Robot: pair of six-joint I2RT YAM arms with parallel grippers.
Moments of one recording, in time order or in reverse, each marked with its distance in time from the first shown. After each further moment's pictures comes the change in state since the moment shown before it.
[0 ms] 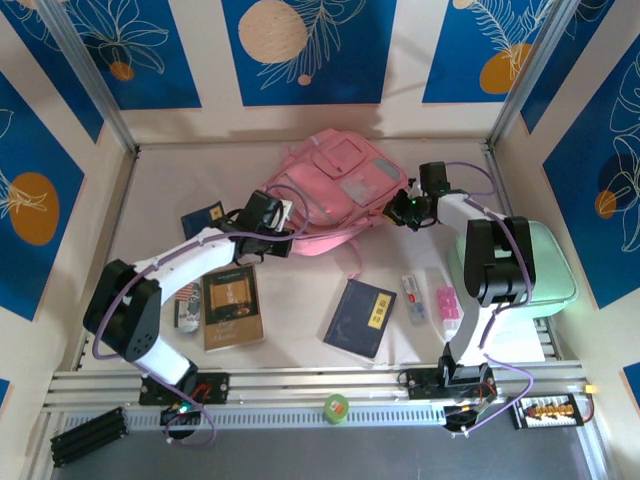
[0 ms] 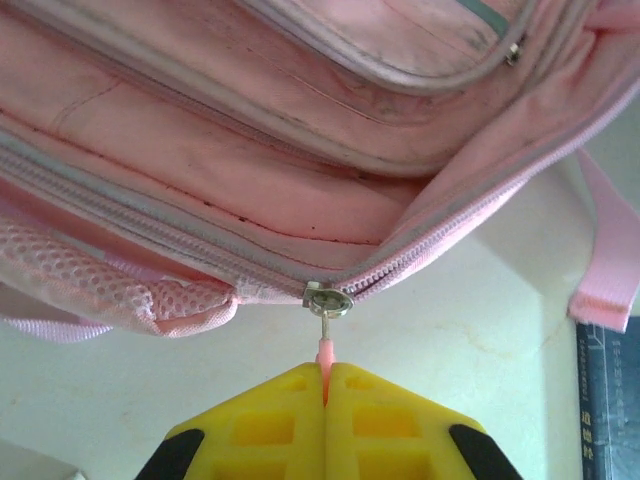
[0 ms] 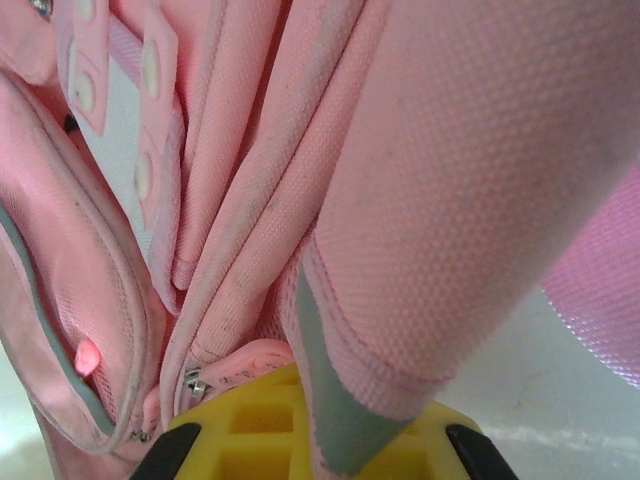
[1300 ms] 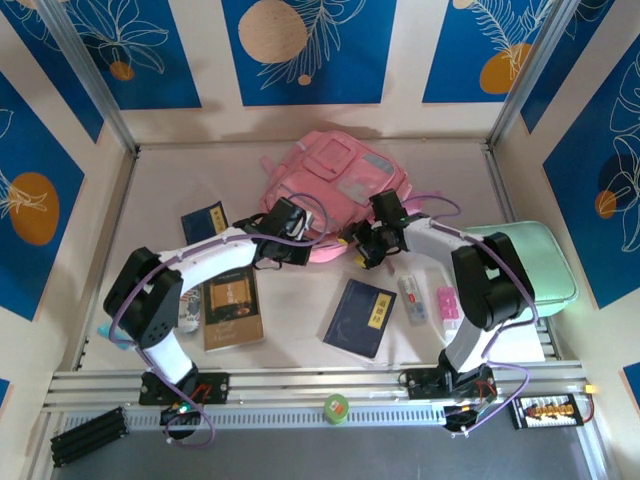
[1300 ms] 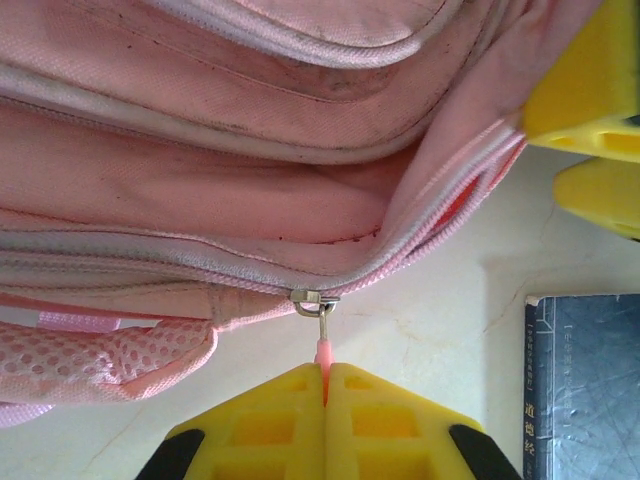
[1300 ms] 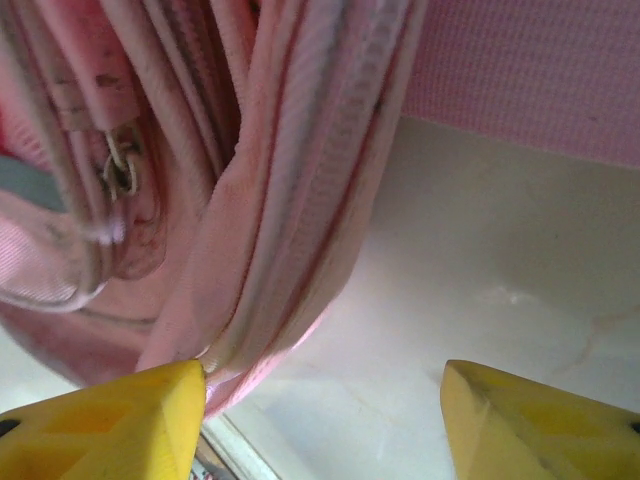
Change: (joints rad) left arm -0.096 0.117 0.064 -0.017 0.010 -0.094; right arm 0.351 -0.137 -0.200 0.003 0.094 0.501
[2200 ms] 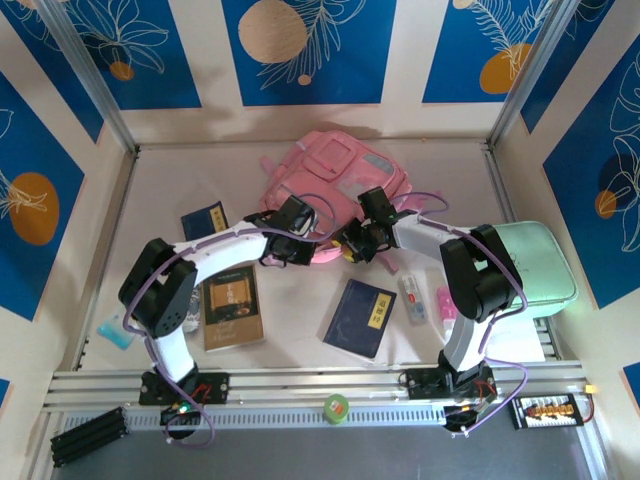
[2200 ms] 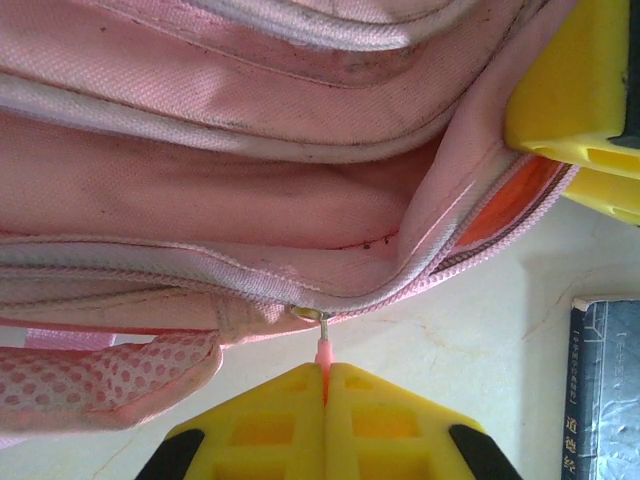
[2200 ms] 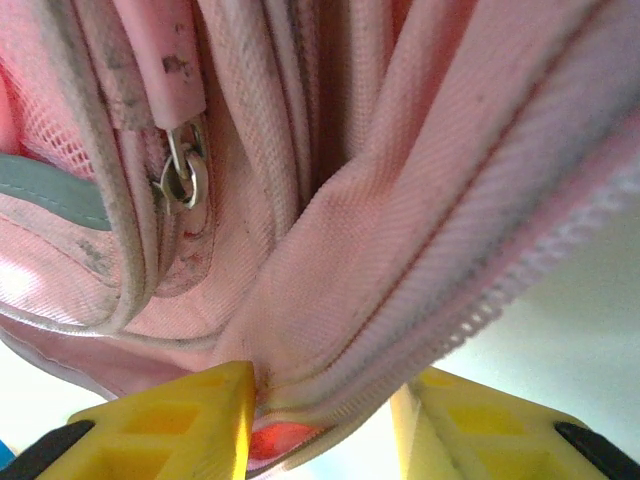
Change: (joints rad) left arm -0.010 0.097 0.091 -0.084 -0.026 0.015; right arm 0.035 0.065 0.059 0.021 0.014 0.018
